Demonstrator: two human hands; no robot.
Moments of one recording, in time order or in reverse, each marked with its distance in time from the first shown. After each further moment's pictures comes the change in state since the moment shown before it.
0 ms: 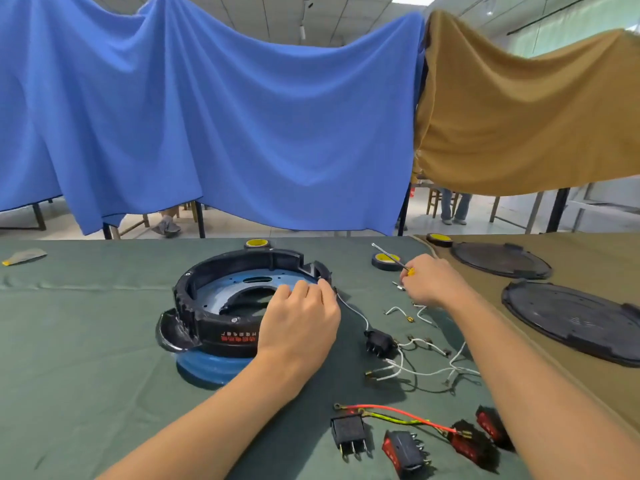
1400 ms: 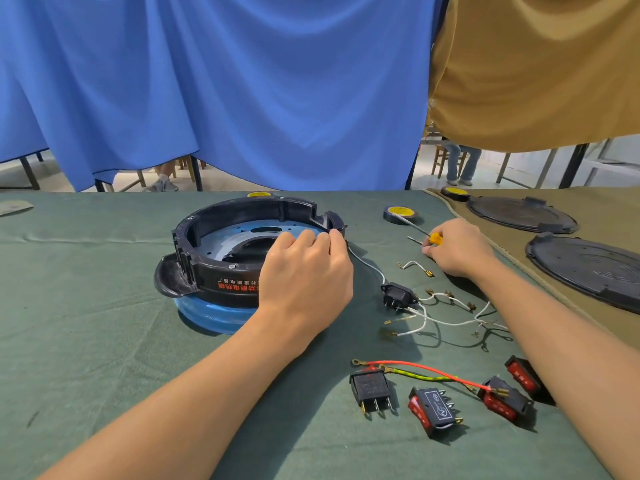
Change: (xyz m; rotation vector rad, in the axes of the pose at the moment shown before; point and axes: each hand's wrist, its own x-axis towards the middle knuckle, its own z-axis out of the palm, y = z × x) left_hand -0.004 -0.005 0.000 -0.031 0.064 -0.046; right_hand 0.024 0.033 0.037 -0.001 0.132 0.015
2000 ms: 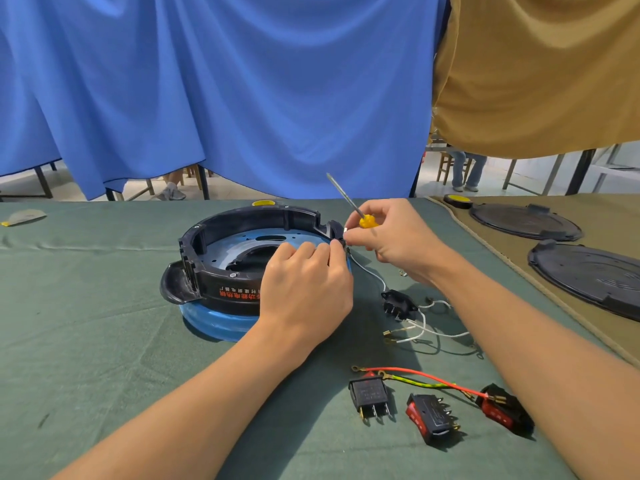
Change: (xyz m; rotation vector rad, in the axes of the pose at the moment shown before) left_hand -0.004 0.001 -0.001 -0.055 0.058 -0.017; right_hand -0.051 -0.095 -0.023 0.822 -0.174 -0.351
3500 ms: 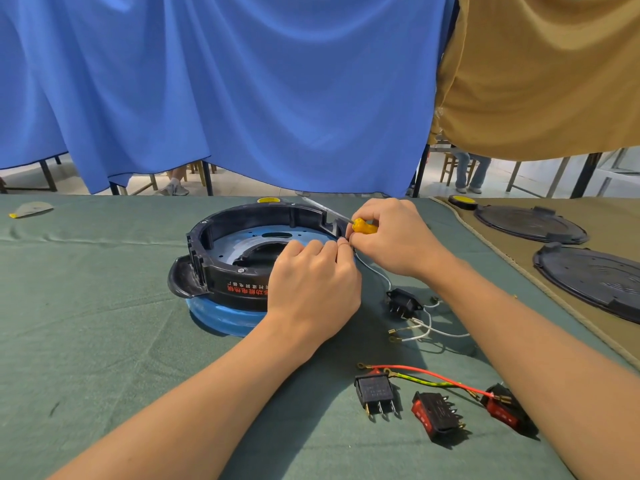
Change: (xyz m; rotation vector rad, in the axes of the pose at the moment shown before) left_hand 0.000 0.001 -0.003 -0.052 -0.004 -0.010; right_hand -0.002 -0.007 0.009 -0.532 0.023 -0.274
